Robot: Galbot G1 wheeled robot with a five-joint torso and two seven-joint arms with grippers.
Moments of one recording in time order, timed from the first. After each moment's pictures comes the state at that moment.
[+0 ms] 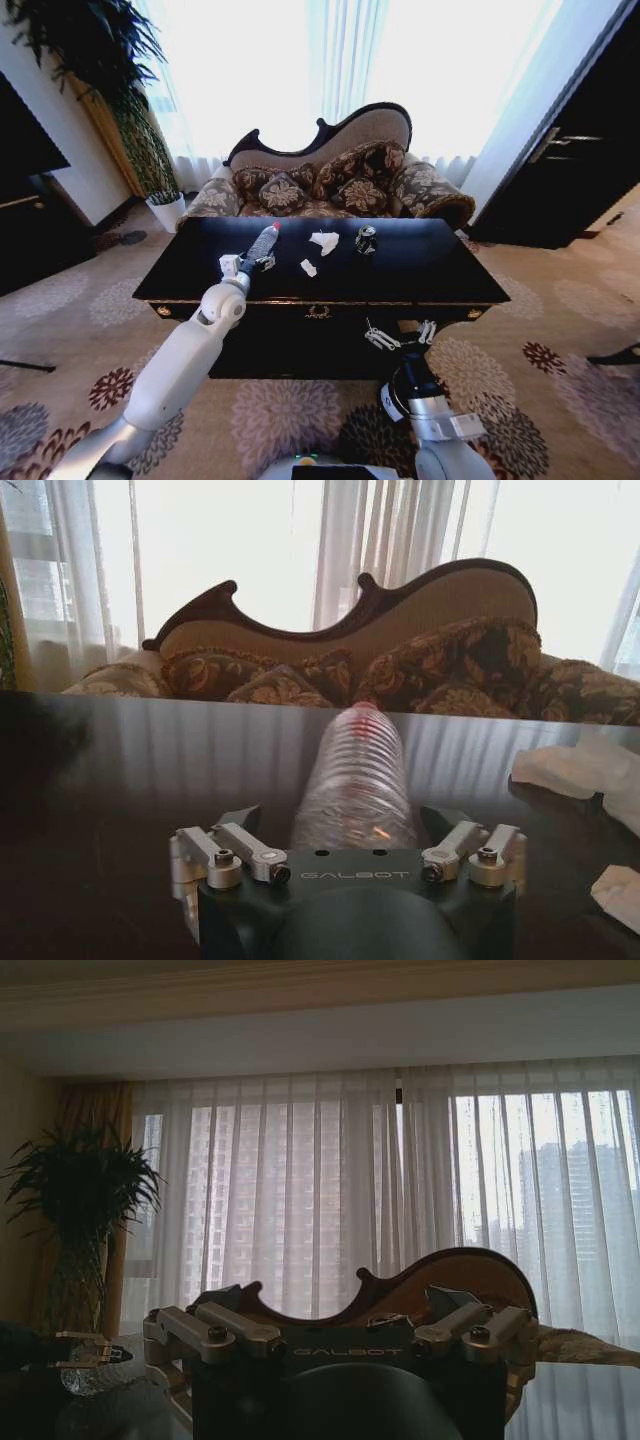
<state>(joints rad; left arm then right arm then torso) 0.71 -1.08 -0.09 -1.78 -0.78 0.45 -0.45 -1.81 1.56 0.51 2.35 0.03 0.30 -0.13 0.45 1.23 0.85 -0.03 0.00</state>
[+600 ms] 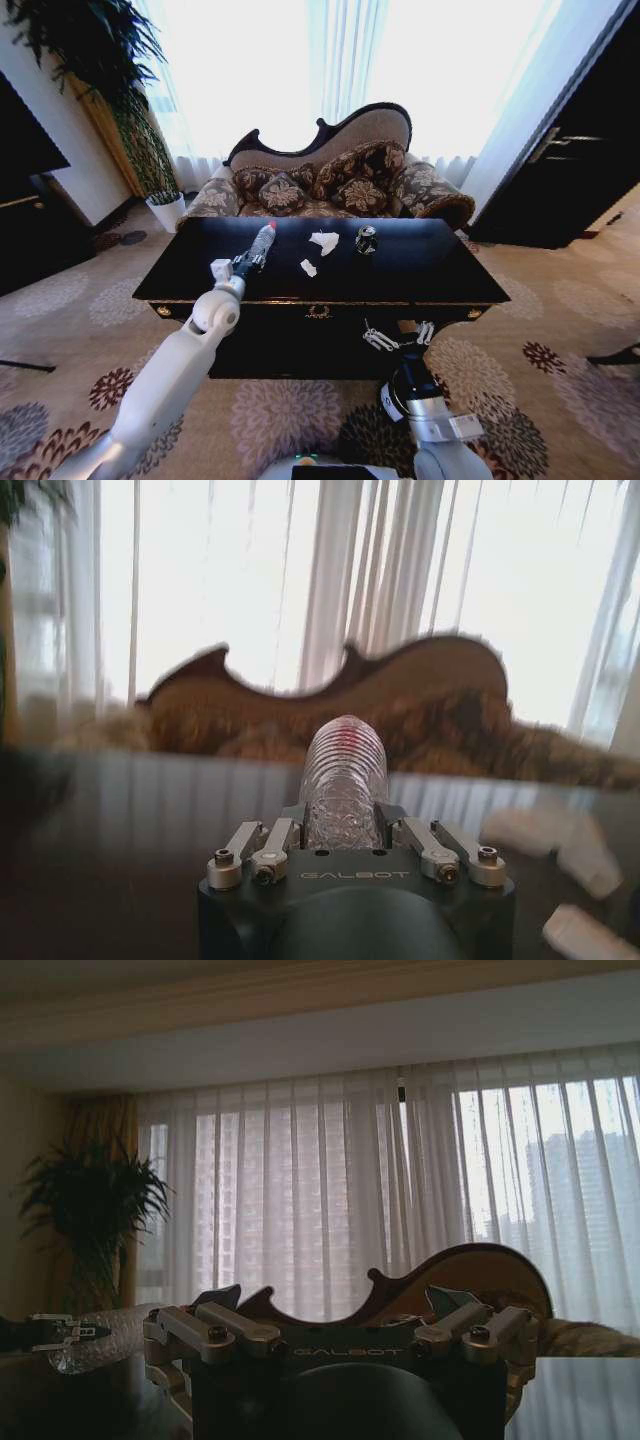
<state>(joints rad) 0.89 -1.04 -0.24 -1.96 -0.71 0.34 -0.34 -1.81 1.55 0.49 2.36 0.09 0.29 -0.15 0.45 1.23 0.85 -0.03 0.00</state>
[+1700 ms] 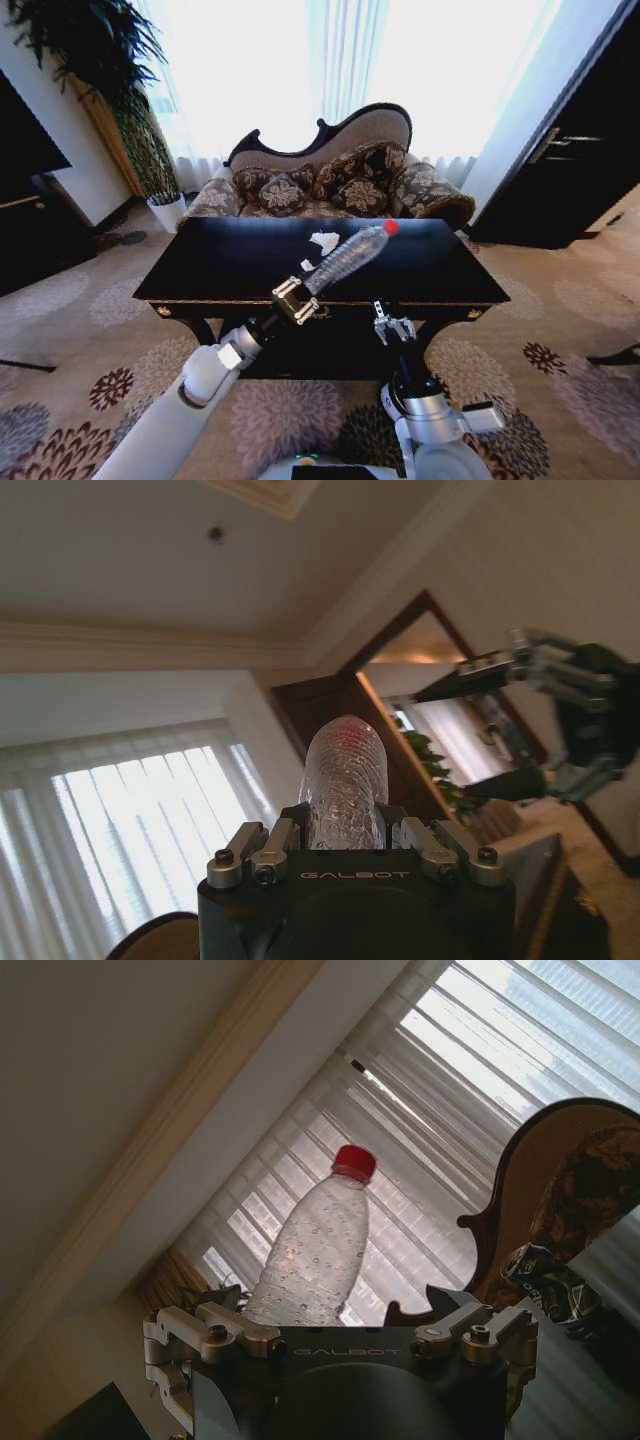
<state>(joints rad) 1.13 -1.00 -0.13 -2.14 -0.06 -0.31 0.30 -1.79 1.49 0.42 2.44 0.78 0.14 -0.23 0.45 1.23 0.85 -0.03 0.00</state>
